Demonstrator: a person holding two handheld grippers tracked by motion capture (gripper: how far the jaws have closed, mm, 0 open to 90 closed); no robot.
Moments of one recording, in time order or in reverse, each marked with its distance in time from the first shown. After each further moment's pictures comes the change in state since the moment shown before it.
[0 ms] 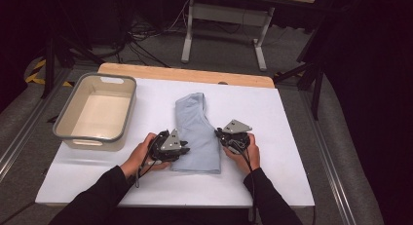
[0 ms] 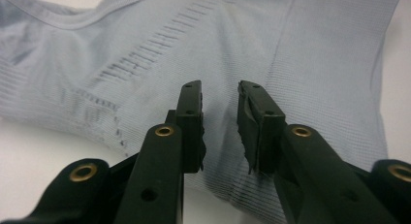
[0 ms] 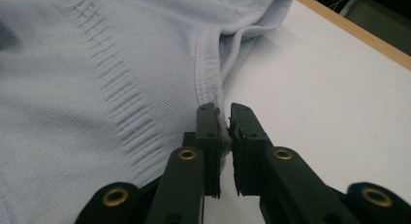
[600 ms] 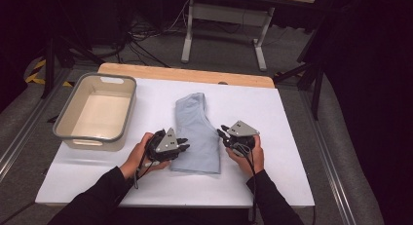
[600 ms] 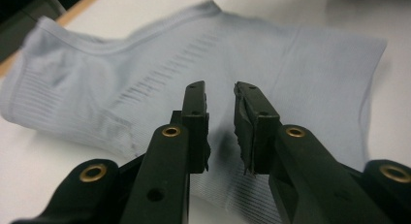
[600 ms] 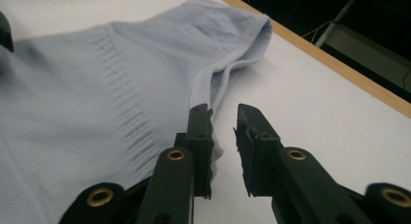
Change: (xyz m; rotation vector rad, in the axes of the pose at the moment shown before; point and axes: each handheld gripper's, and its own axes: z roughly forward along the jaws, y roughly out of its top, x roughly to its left) left arm -0.001 0.011 -0.028 -0.128 0.060 -0.010; right arm 0.005 0.008 -0.030 -0.099 -0.039 -0.003
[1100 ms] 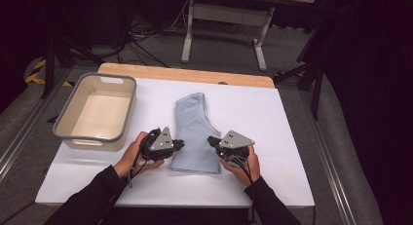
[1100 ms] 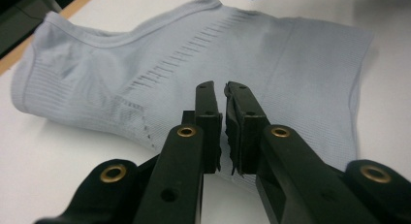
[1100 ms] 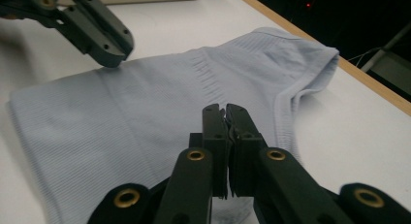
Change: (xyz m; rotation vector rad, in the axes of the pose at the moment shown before) left arm 0.004 -0.007 -0.004 0.062 -0.029 0.022; right arm 0.036 0.008 -0.016 -0.043 0.152 -0.085
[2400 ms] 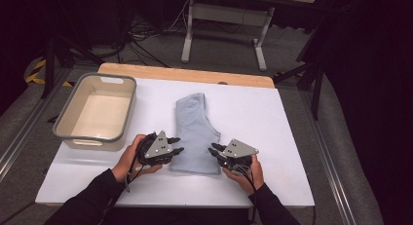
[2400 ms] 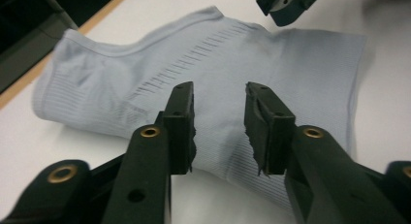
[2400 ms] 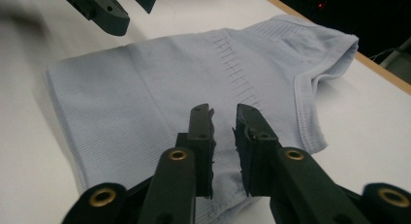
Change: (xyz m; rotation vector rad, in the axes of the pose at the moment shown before) left arm -0.008 -0.005 -0.017 -0.082 0.062 0.031; right arm 0.008 -0.018 -0.012 -0.014 0.032 -0.006
